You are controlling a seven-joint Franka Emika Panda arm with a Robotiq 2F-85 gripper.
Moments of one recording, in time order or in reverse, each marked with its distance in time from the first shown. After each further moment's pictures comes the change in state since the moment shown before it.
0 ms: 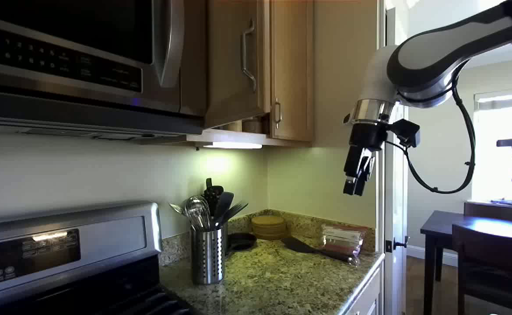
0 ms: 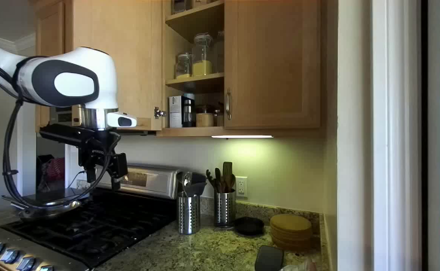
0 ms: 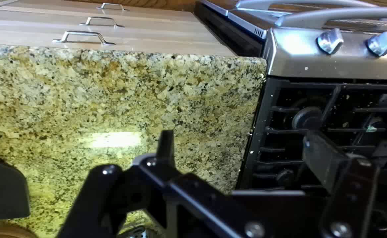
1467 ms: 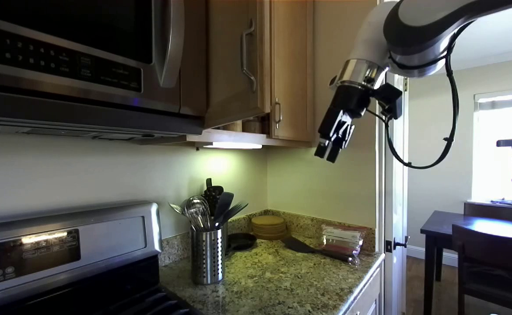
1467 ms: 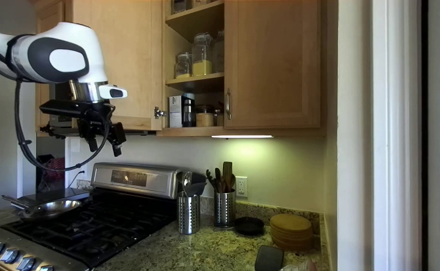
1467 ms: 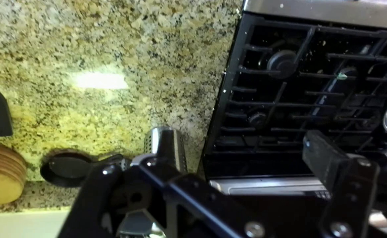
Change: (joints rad) arm 0.017 0.034 0.108 0.173 0.031 0.052 0.063
